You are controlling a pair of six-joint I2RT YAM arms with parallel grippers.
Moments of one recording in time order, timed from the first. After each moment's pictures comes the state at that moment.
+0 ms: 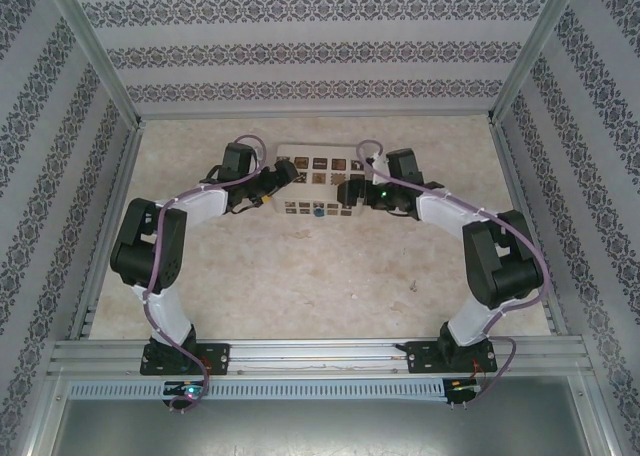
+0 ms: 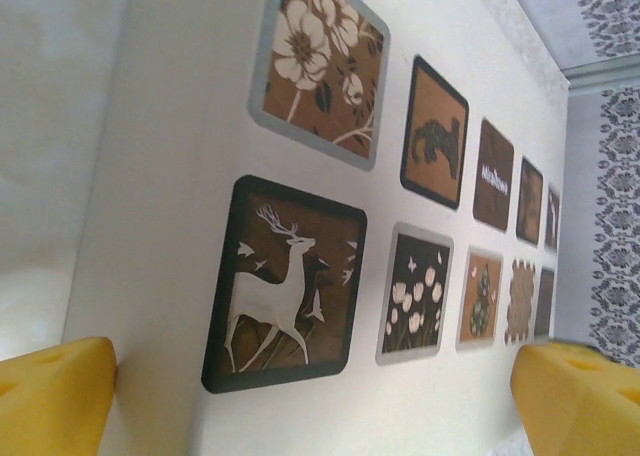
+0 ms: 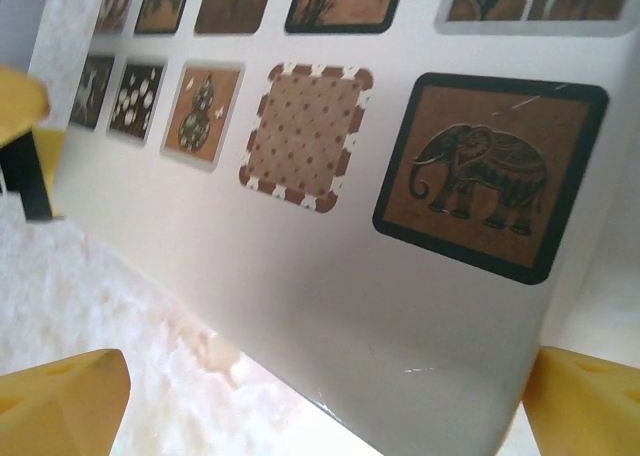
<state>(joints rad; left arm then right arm) -0.24 1.82 1.10 0.00 0.45 -0.83 0.32 1.68 0.99 -0.12 -0.52 0.40</state>
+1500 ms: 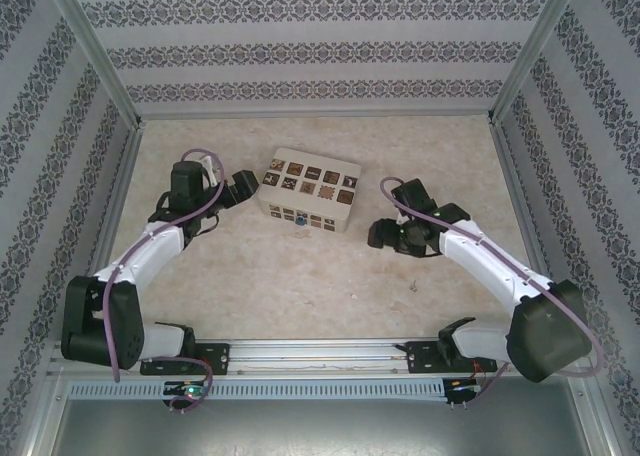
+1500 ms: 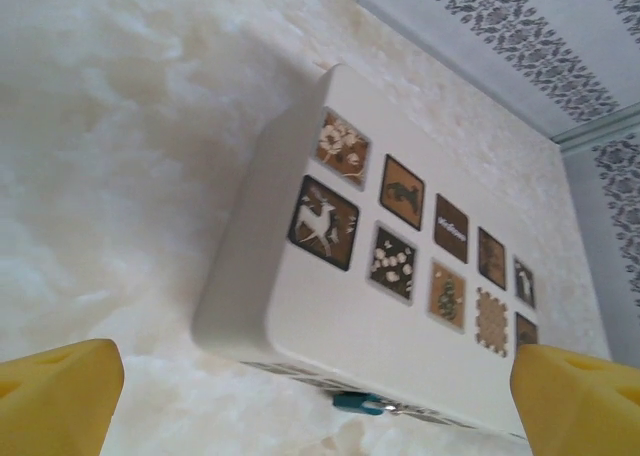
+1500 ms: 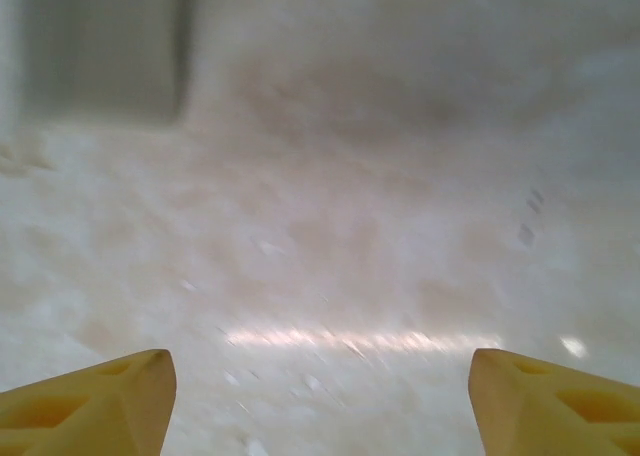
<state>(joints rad) -0.09 1.31 0.76 -0.03 0.33 -0.60 0.41 1.26 0.86 -0.82 -0.11 0.61</state>
